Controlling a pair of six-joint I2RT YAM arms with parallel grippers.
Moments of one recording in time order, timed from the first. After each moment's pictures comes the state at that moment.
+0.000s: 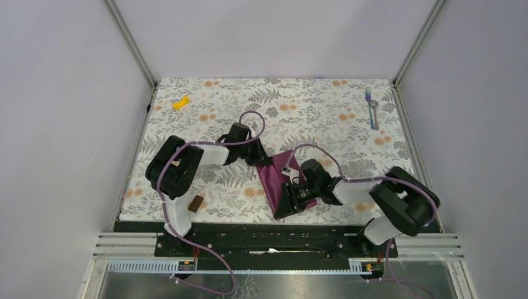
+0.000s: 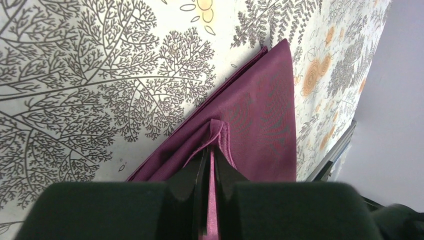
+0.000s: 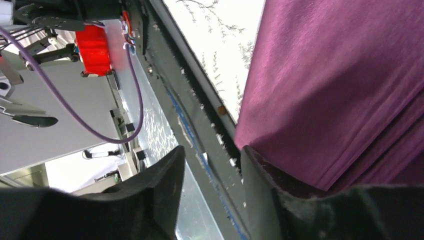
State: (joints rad) left arm -0.50 1.89 0.92 0.16 0.48 -0.79; right arm 0.76 1.60 0.45 0.33 -0.83 0.72
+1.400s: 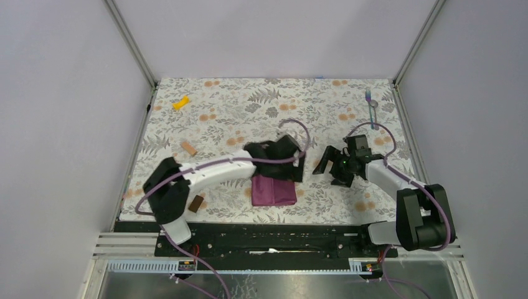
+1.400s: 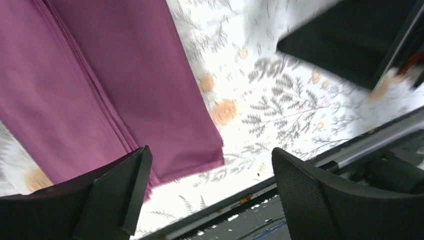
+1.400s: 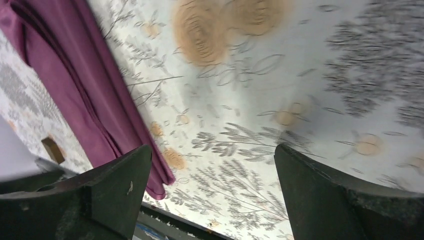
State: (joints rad) left arm -0.93 1.68 1.26 -0.51 -0.03 -0.71; right arm 0.18 1.36 0.62 -0.34 -0.37 0.61
